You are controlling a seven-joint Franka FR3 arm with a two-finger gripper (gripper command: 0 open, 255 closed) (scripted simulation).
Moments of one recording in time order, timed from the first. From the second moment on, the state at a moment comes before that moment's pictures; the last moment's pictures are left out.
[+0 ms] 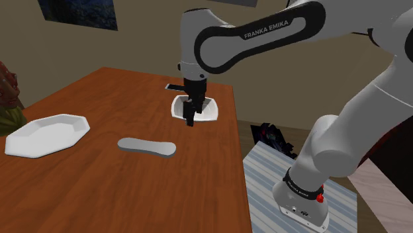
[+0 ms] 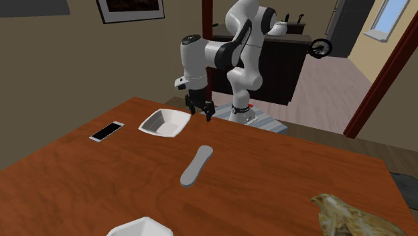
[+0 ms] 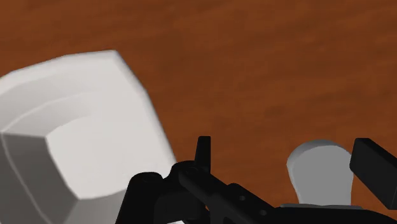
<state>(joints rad) 0.13 -0.23 0.26 -2.26 0.08 1.95 -0.02</state>
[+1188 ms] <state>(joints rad) 0.25 0.29 0.35 -1.90 -0.14 2.16 0.11</state>
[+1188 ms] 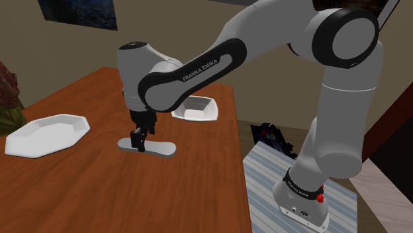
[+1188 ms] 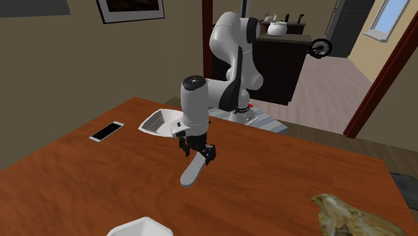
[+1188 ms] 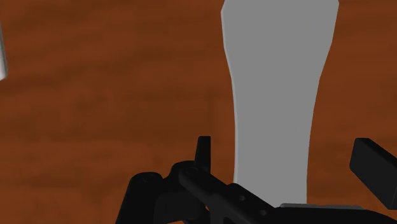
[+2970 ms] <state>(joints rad) 0.25 0.29 0.35 -1.90 -0.14 2.16 0.10</state>
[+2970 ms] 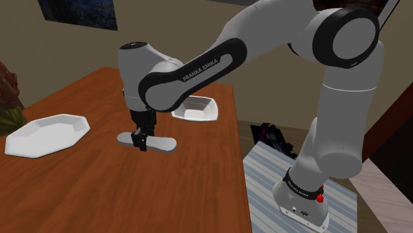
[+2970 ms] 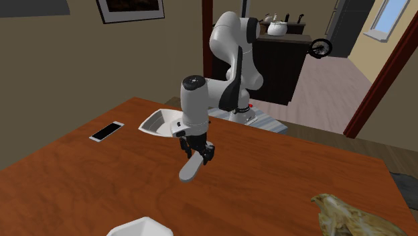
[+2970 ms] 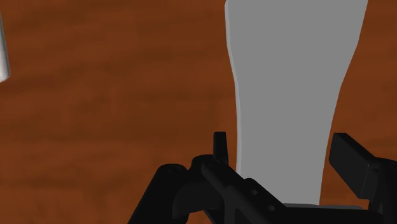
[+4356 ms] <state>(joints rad) 0.22 0.18 0.36 -1.77 -0.09 1.93 0.04</state>
